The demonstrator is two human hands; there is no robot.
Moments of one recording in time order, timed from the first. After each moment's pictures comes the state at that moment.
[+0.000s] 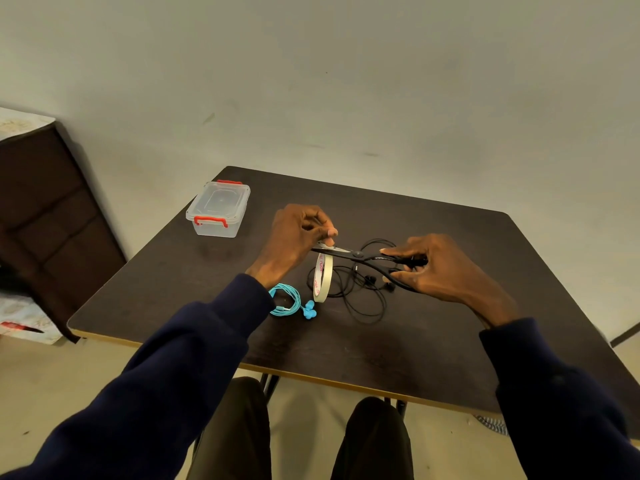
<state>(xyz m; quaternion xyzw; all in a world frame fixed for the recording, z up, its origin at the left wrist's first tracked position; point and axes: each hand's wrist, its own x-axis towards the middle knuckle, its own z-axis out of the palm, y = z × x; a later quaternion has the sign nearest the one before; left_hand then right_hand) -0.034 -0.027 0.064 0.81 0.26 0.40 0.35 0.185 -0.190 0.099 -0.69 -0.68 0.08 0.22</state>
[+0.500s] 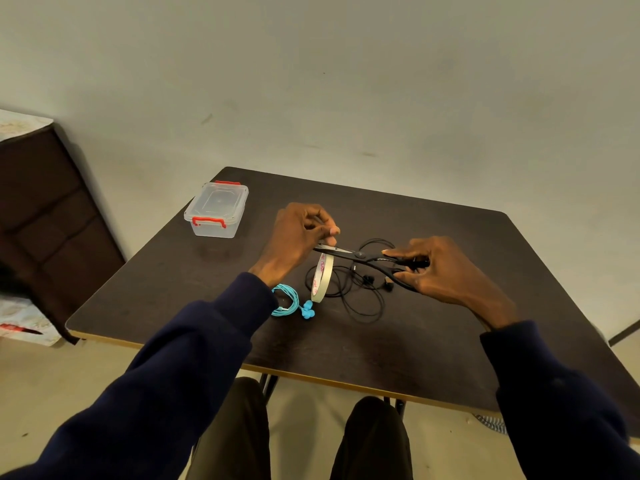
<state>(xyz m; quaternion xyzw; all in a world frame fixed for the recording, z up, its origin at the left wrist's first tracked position) -0.029 -0.032 0.068 0.80 0.25 0.40 0.37 0.190 -0.195 0.094 -0.70 -0.67 0.08 0.22</state>
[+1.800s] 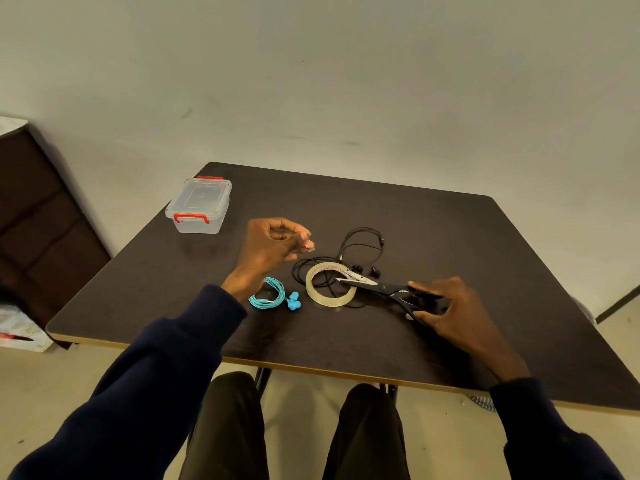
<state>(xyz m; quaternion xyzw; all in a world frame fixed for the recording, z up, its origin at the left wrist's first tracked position) -0.046 -0.055 0.051 0.68 0.33 0.38 0.54 0.223 -0.268 0.010 -0.79 -0.57 0.04 0.25</state>
